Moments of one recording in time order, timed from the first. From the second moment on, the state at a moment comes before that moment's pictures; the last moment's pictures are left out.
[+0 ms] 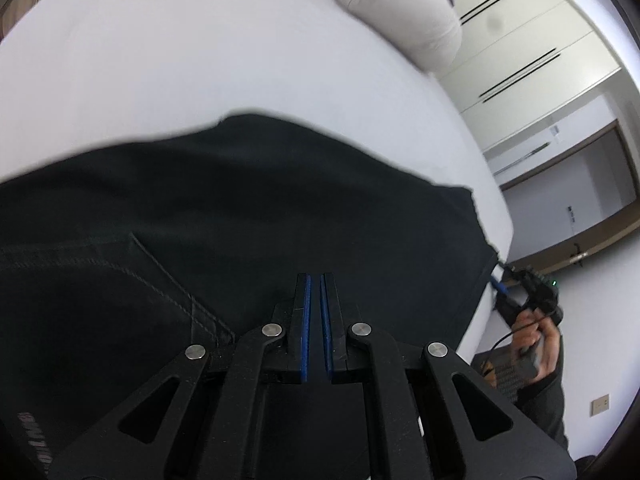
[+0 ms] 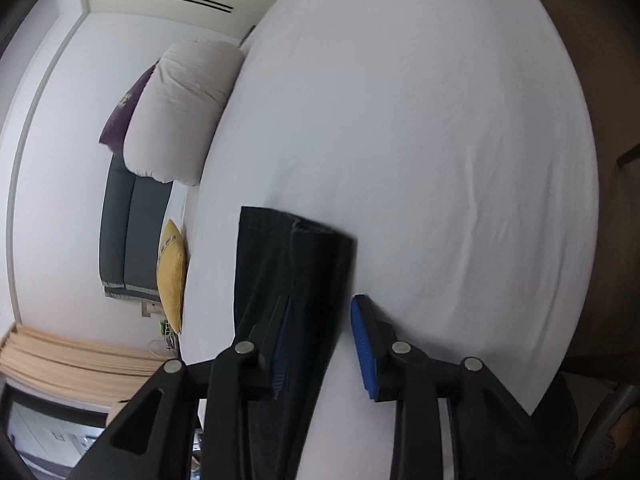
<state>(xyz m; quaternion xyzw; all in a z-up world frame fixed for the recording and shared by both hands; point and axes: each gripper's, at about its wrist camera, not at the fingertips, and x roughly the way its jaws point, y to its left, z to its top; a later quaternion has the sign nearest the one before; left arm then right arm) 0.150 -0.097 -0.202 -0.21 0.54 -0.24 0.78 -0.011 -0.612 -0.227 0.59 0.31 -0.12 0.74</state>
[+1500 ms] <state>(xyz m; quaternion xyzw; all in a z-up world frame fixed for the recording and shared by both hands) 0.144 -0.031 -0.256 -0.32 0.55 -0.22 0.74 0.065 -0.440 -0.133 0.21 0.36 -0.01 0.91</state>
